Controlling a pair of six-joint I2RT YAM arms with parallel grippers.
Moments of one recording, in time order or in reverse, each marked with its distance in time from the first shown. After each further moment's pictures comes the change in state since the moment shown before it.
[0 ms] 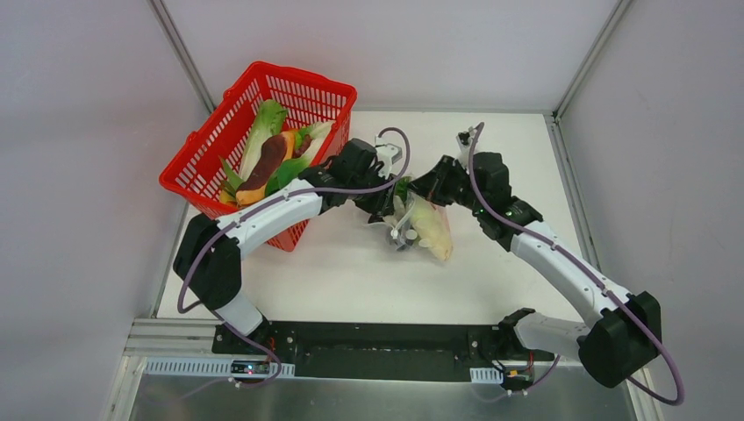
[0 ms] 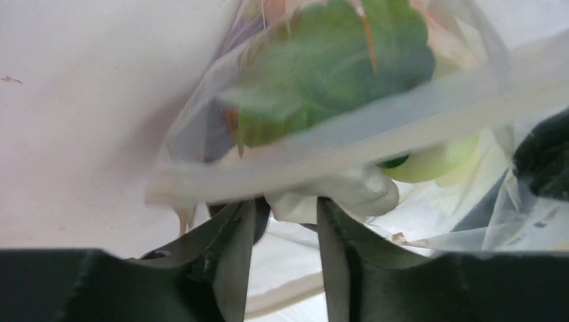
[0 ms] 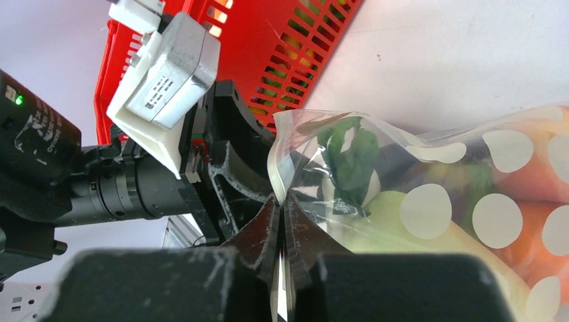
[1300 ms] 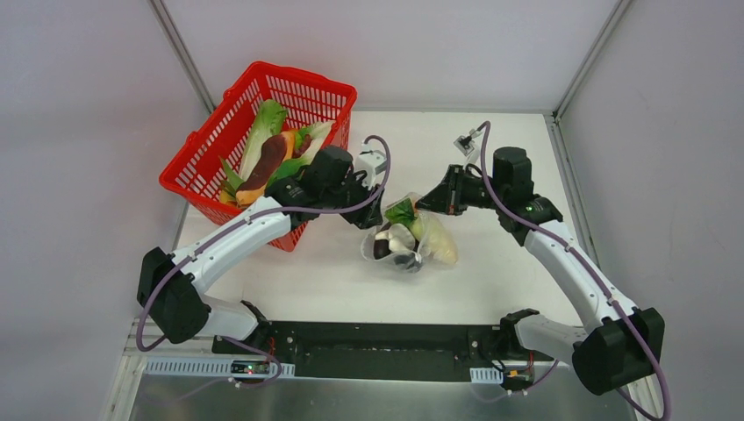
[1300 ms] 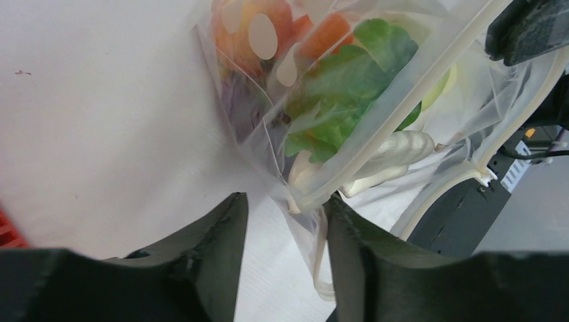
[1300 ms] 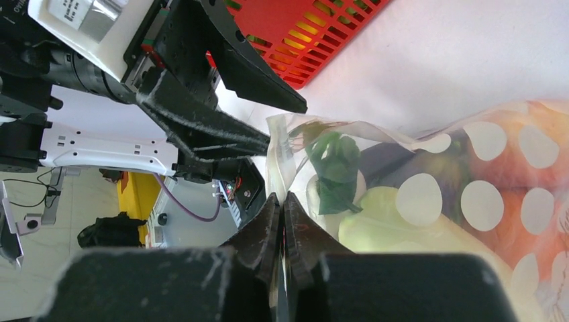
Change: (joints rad) left arm -0.003 -0.256 -0.114 -0.069 0.075 0.085; right arm -0.183 -0.044 0.021 -0.167 -0.552 -0.241
